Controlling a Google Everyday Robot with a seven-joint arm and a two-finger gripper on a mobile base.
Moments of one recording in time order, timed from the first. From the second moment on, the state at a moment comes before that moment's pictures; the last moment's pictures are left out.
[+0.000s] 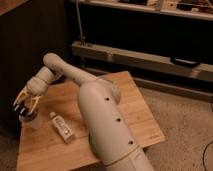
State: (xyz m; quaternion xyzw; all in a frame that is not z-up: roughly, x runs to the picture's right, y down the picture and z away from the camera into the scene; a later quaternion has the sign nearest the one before) arm -0.382 0.081 0.653 -0.36 -0.74 -0.31 0.48
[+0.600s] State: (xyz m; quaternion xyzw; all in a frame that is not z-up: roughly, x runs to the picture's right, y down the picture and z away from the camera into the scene) arm -0.383 0.086 0.670 -0.39 -0.72 -0.30 0.49
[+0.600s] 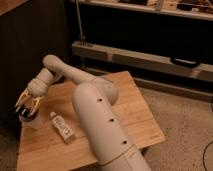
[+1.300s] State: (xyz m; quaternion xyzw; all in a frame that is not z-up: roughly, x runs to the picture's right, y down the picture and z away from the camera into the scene) arm -0.389 0.089 0.681 -0.41 -0.72 -0.29 0.48
